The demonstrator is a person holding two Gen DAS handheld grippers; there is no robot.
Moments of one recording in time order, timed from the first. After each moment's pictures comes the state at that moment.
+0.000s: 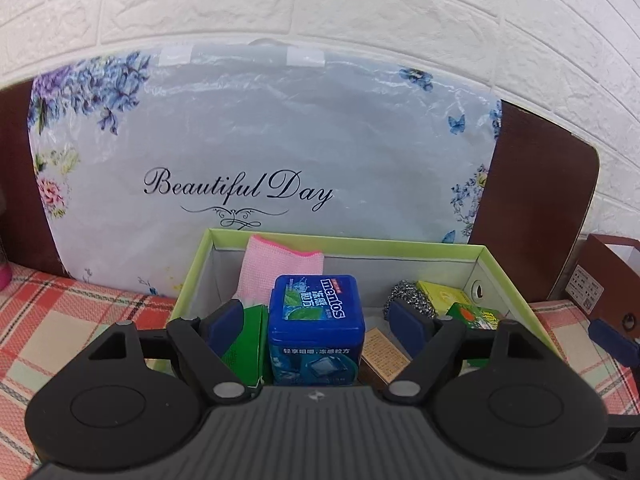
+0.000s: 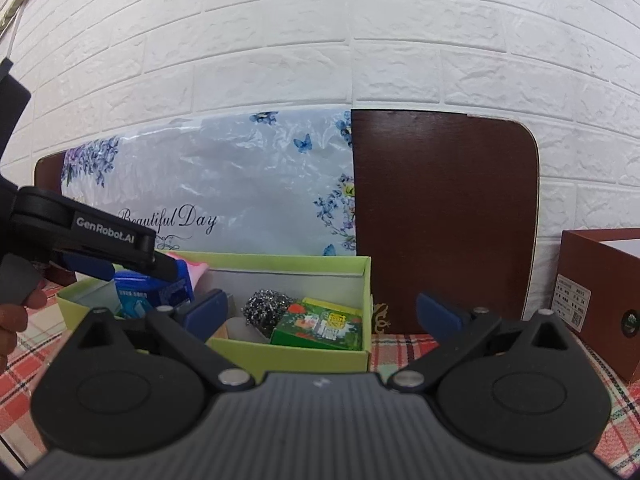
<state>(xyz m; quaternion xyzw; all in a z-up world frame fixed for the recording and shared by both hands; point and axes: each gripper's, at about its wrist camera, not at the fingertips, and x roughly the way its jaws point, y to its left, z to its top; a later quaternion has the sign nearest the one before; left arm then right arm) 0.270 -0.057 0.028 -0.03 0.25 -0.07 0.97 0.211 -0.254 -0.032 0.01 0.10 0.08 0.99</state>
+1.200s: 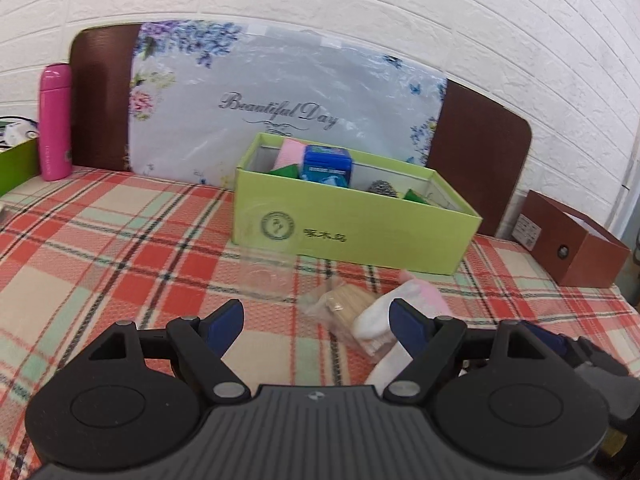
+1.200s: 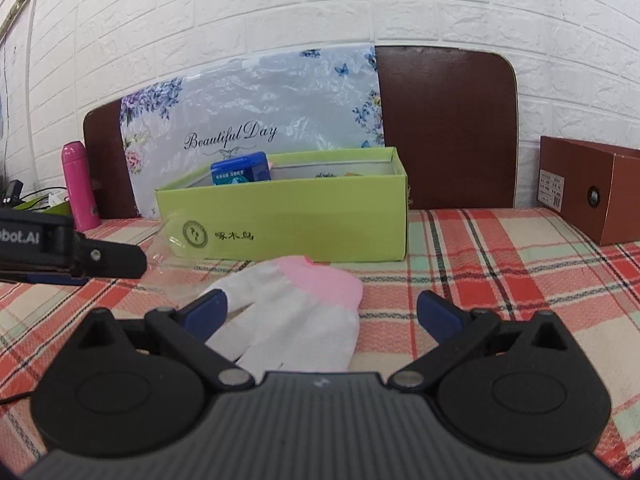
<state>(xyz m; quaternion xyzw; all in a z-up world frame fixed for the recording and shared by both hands) 0.080 -0.021 -0.019 -0.09 0.25 -0.07 0.96 0.085 -0.234 -0.071 0.02 0.21 0.10 0.97</state>
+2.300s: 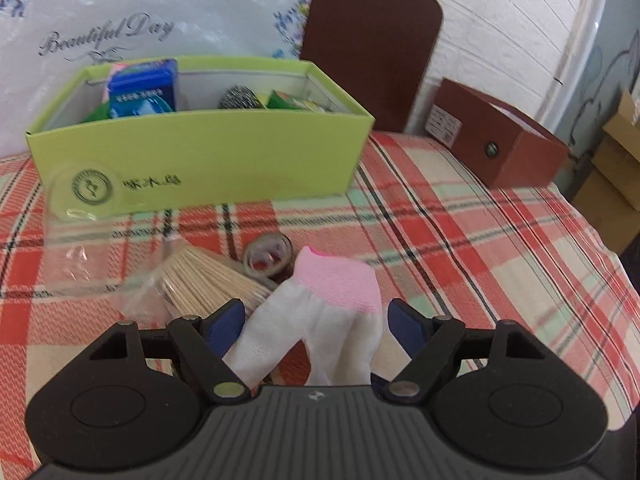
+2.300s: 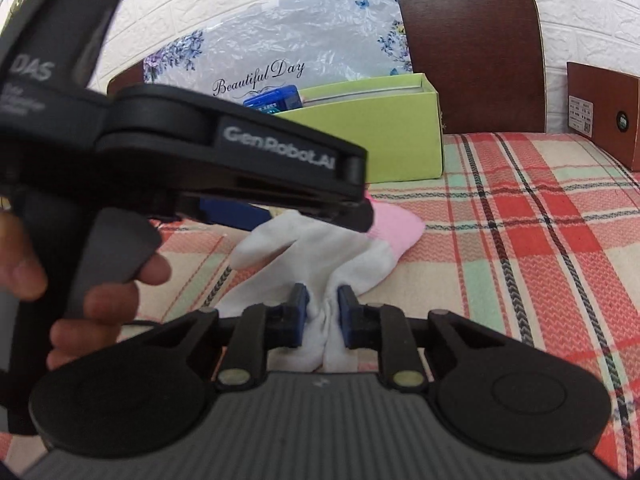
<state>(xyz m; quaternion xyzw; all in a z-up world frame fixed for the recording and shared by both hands) 0.148 -0.107 -0.032 -0.02 0.38 -0.25 0.89 0.060 -0.232 -0.085 0.06 0.29 0.15 0.94</state>
